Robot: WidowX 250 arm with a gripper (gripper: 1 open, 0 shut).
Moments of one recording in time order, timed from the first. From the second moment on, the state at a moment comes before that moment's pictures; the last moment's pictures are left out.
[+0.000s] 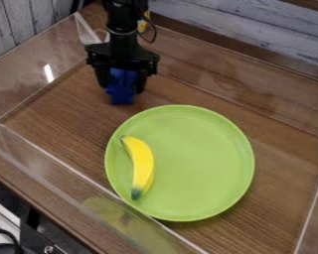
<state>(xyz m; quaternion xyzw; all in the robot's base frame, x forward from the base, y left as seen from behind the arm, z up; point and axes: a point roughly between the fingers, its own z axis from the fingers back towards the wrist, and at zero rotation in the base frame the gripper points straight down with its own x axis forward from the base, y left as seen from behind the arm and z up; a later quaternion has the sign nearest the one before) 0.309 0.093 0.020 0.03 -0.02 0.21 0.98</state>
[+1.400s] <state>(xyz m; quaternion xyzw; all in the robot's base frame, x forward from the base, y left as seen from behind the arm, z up) 0.303 0.081 0.018 0.05 0.00 0.19 0.98</state>
